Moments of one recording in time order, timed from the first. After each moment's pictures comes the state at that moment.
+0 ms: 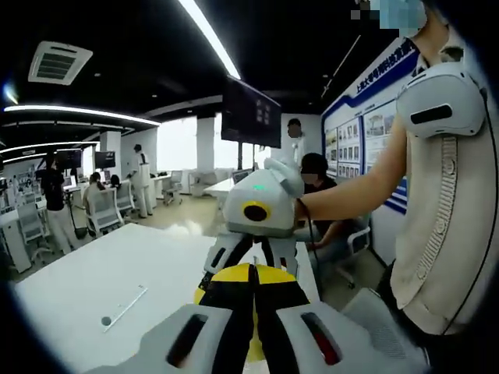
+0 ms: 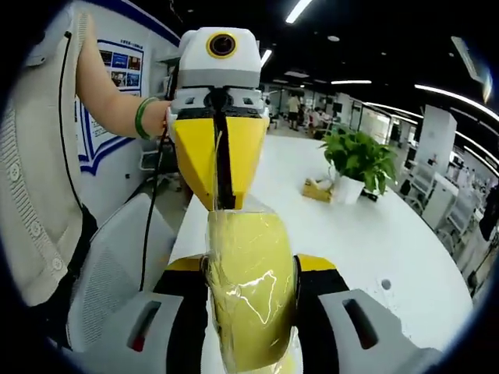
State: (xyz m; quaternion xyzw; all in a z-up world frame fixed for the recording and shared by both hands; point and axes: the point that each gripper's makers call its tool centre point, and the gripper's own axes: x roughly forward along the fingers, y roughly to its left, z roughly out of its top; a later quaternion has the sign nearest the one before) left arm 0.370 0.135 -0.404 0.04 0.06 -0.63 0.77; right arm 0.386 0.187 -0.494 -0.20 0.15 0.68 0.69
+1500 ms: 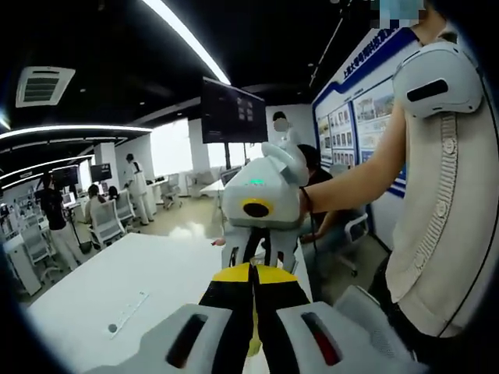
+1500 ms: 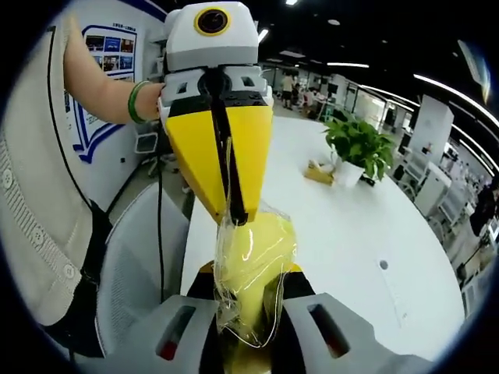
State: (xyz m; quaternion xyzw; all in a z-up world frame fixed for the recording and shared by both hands) left arm 0.319 0.128 -0.391 0.08 0.04 -0.63 0.77; right arm 0.329 0.172 -0.483 -0.25 0.19 0.65 0.69
